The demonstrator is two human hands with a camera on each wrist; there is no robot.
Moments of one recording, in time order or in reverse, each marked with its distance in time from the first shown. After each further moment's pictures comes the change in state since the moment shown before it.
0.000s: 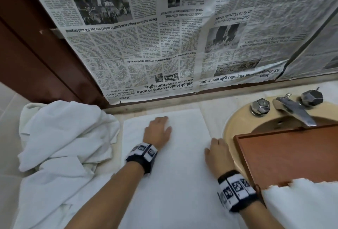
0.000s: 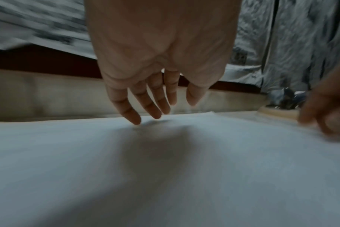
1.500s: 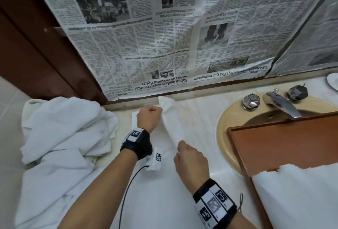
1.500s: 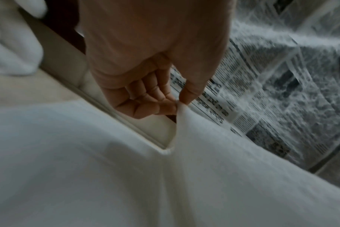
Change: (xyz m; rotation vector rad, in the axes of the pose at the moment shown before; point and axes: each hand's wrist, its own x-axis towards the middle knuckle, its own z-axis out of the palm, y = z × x) left_hand 0.006 0.018 -0.038 -0.705 0.235 -0.355; right_hand -0.082 -0.082 -0.035 -0.033 0.090 -0.195
